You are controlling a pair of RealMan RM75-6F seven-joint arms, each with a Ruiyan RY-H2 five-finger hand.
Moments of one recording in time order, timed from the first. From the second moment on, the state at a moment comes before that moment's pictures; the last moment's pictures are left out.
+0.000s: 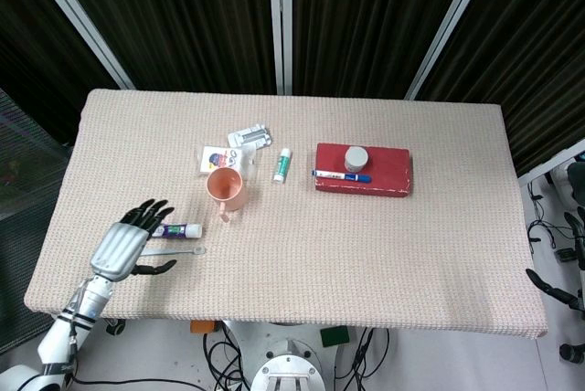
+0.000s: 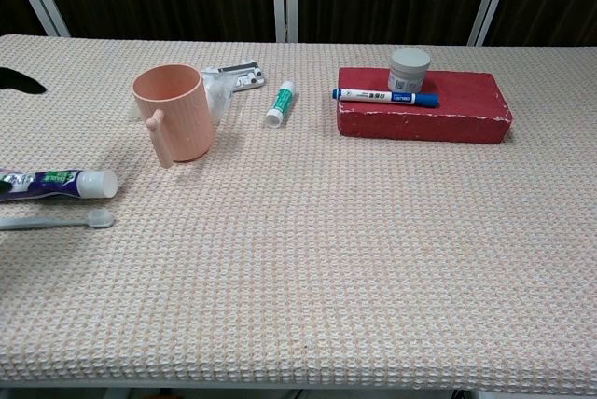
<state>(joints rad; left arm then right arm) -0.31 -1.29 -0.03 -1.62 1.55 1.19 0.15 -0.03 -1.13 0.08 -1.42 -1.53 1.63 0.33</state>
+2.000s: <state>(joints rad) -0.41 -1.55 -0.07 -1.36 1.37 1.19 0.27 -0.03 -1.15 0.08 -1.37 -1.51 1.60 0.36</state>
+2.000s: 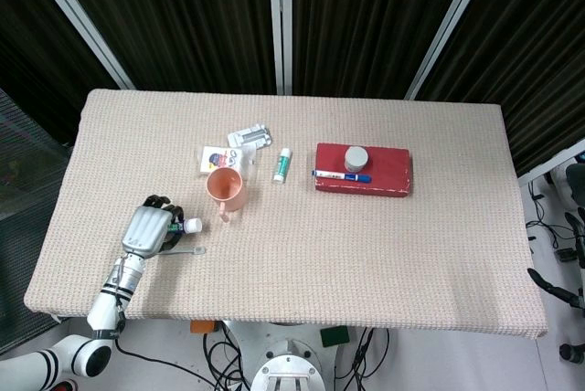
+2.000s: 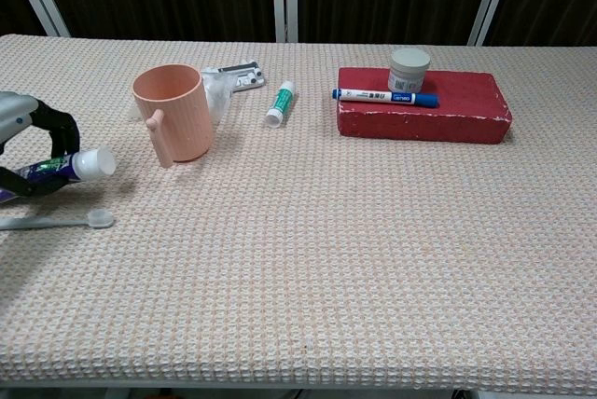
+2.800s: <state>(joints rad) -0.45 -1.44 -0.38 -1.55 1.32 1.32 -0.47 -0.03 -1.13 0.09 -1.39 -1.51 1.60 0.37</state>
